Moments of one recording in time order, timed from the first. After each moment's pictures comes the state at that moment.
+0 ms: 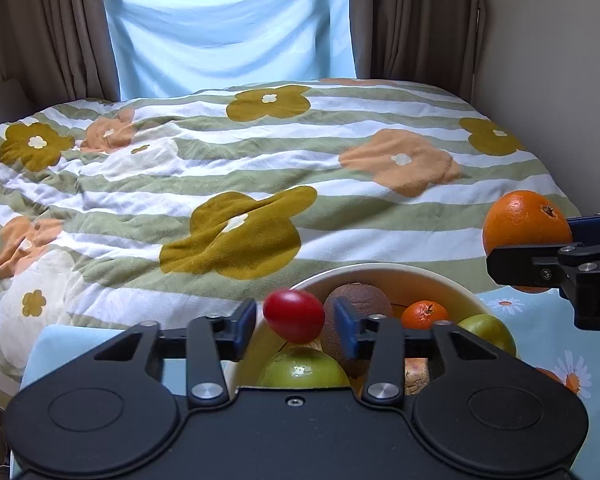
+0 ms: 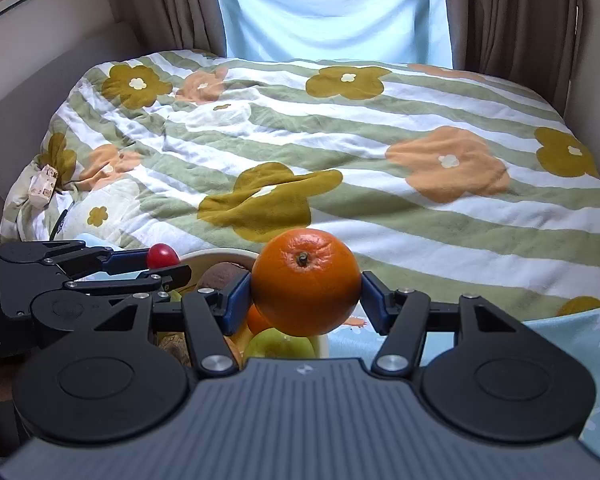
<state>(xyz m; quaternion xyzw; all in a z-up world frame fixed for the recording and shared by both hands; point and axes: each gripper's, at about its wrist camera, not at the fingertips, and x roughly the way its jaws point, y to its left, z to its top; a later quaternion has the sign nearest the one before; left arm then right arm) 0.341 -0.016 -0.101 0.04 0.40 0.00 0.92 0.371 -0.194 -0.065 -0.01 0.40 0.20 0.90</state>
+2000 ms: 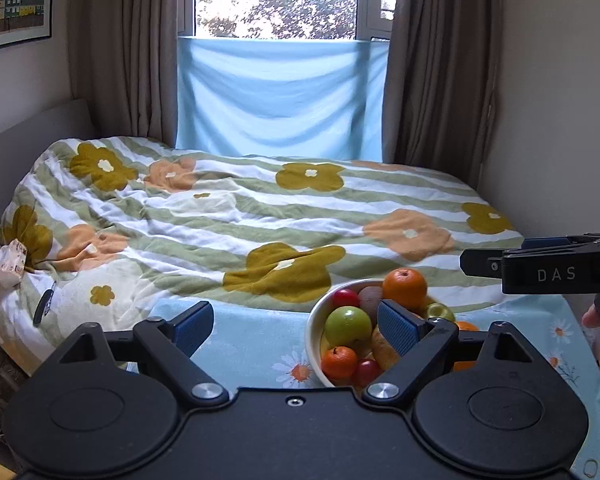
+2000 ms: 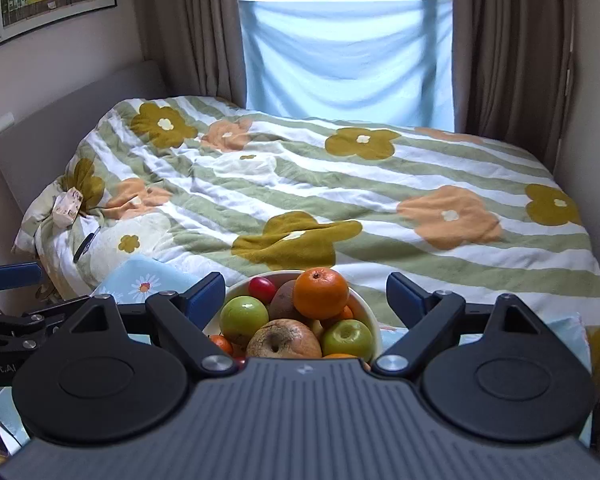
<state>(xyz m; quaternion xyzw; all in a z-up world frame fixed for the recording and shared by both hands) 0.163 0.036 0.003 -0.02 0.29 0.03 0.96 0.256 -0.168 0.004 -0.02 0.31 0.19 0.93</state>
